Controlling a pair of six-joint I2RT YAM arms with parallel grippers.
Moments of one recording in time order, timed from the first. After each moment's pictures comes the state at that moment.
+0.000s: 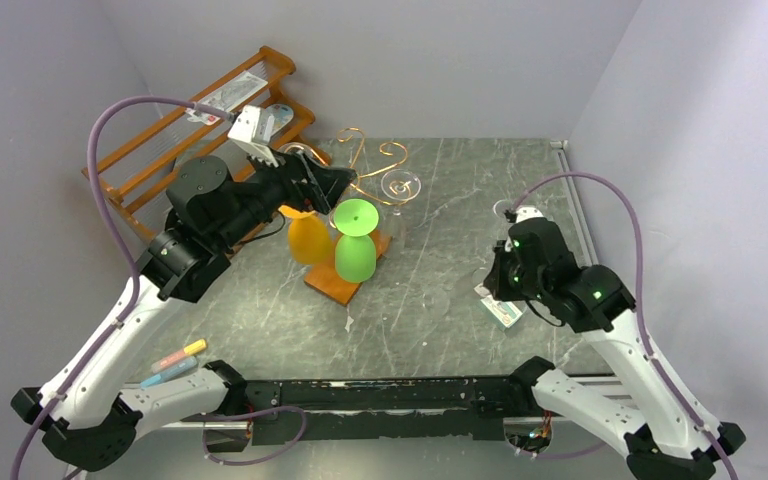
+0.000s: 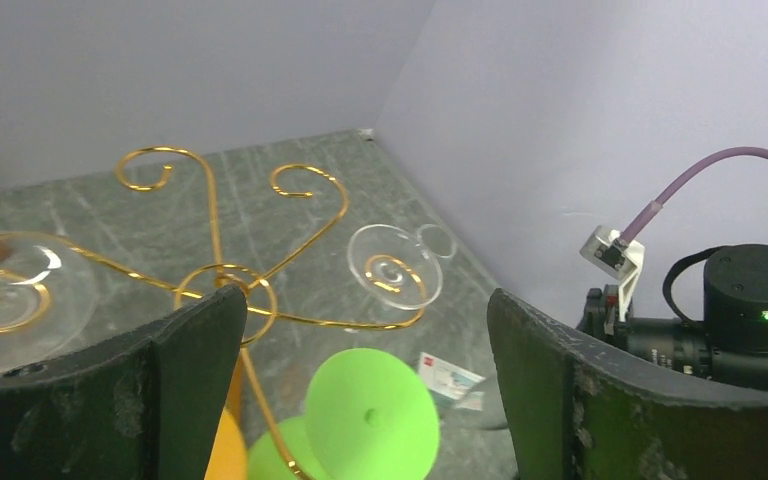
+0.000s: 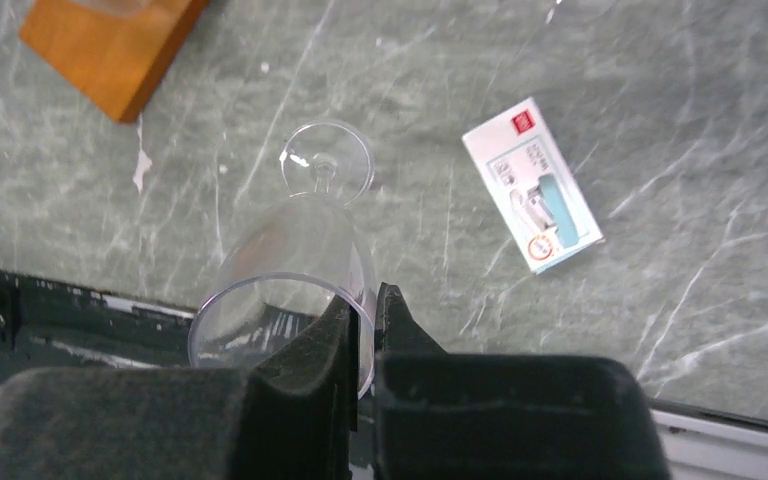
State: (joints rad) left arm -0.66 1.03 1.35 -0.29 0.03 -0.40; right arm 0.57 0.83 1.10 -1.14 0.15 0.43
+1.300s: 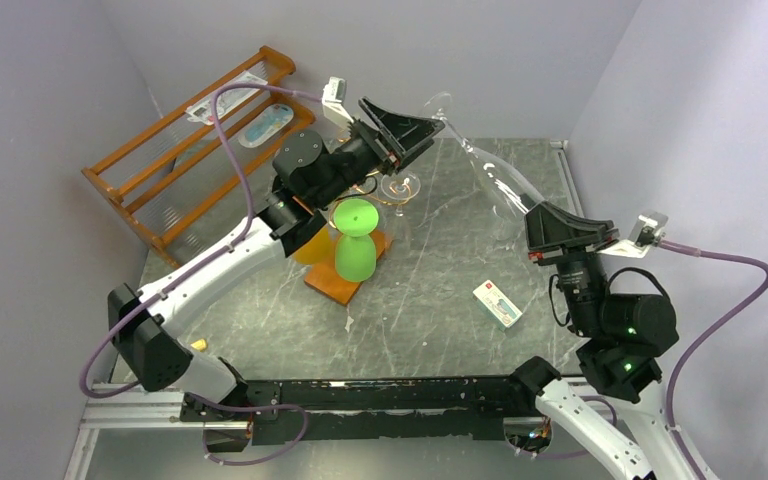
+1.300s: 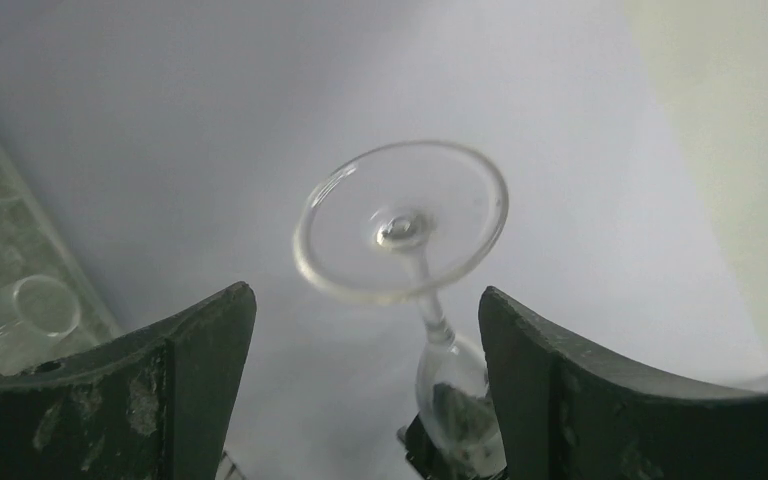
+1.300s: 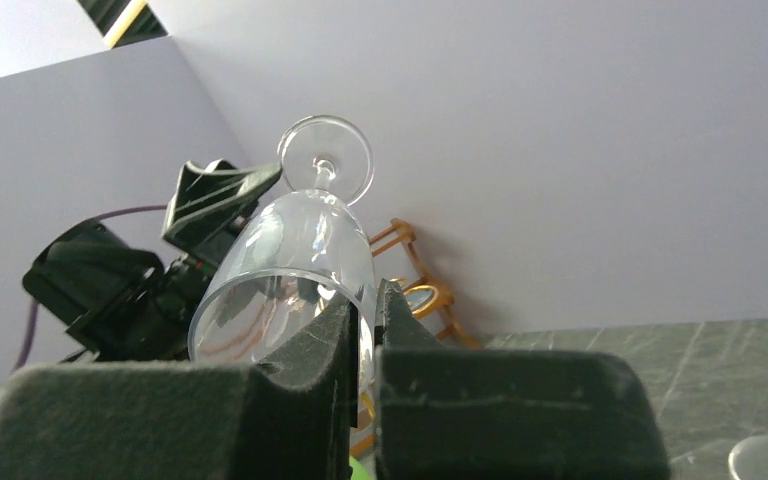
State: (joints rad) left arm -0.81 1.46 1.44 0.30 0.13 -1.18; right arm 0.57 0.40 0.85 0.08 0.24 0.40
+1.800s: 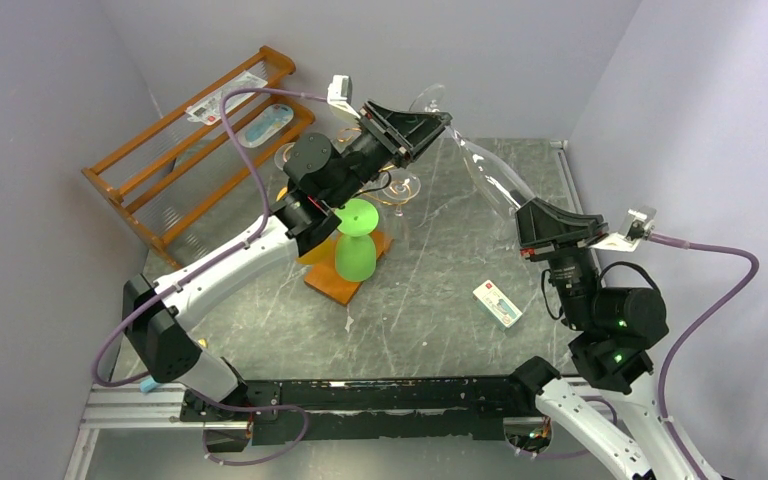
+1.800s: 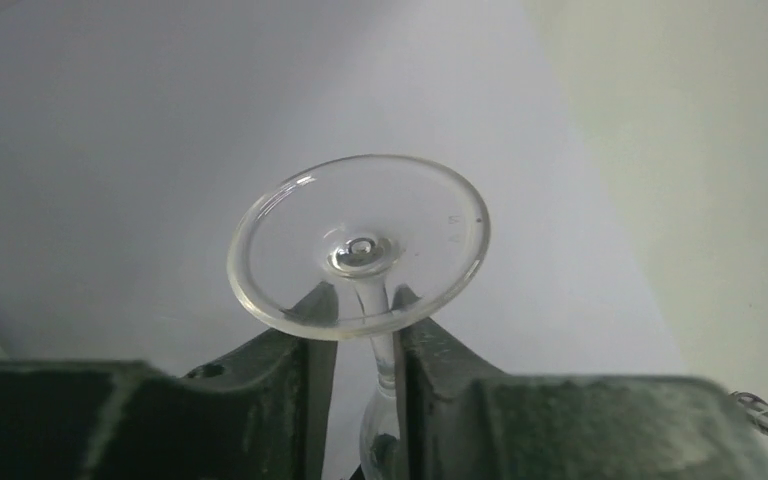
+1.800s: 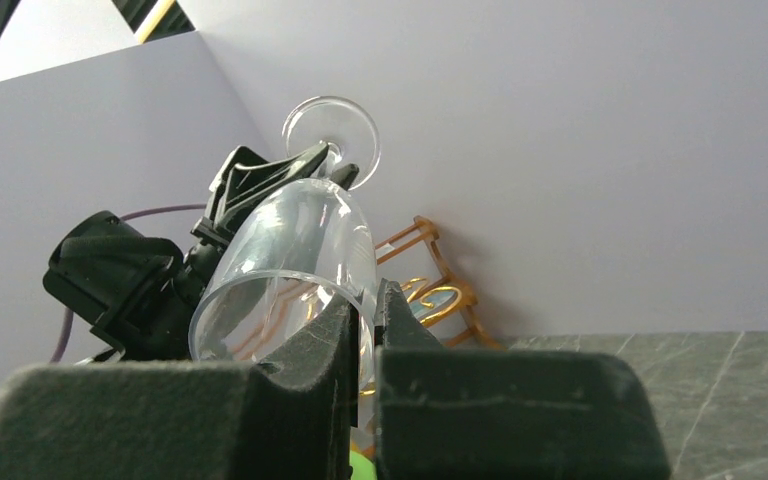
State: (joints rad) left arm -0.84 1.54 1.48 0.45 0.05 -1.27; right arm 0.57 0.44 0.82 0.15 0.17 0.44
